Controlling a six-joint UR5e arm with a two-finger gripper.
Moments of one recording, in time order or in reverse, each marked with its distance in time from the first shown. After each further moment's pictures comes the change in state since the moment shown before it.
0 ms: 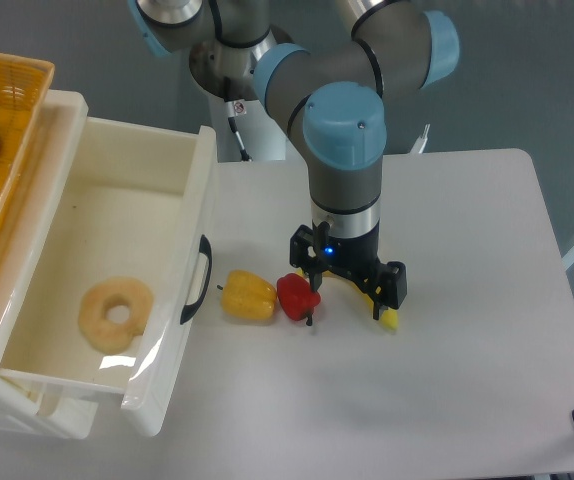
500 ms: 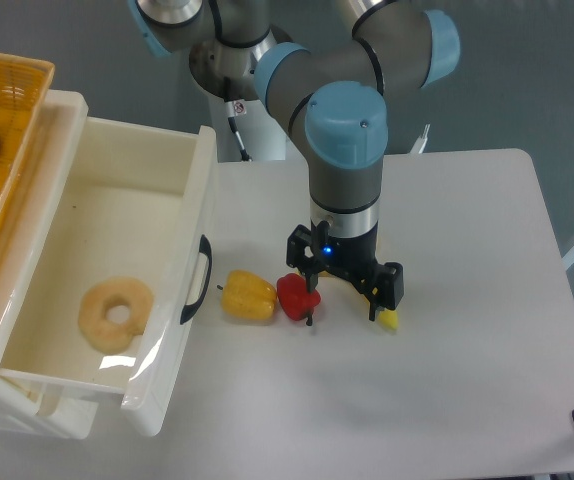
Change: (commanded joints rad) arm 0.006 0.006 0.005 -0.003 -0.038 0.015
